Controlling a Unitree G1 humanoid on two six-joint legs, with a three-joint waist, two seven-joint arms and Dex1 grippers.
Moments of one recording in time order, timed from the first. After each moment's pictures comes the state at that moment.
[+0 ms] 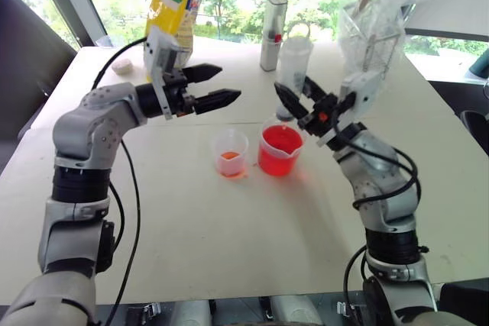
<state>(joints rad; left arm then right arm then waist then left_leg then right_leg) -0.77 0.58 0.07 0.01 -0.64 0.71 -0.91 -0.52 -0.29 -0.07 -0.37 0.42 0.43 0.42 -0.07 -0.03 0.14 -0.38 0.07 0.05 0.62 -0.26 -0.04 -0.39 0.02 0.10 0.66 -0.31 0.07</state>
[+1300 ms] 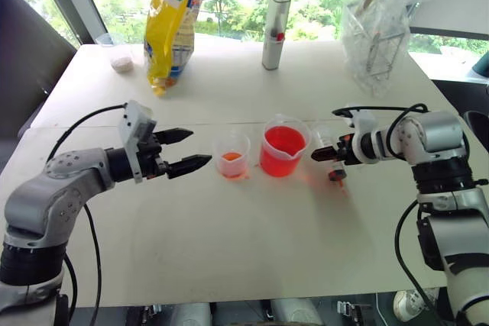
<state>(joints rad) -0.30 0.74 0.19 -0.38 -0.76 0.83 -0.82 -0.85 -0.69 0.10 0.24 0.48 1.46 0.47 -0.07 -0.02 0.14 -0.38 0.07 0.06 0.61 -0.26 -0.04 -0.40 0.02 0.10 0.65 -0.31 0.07</state>
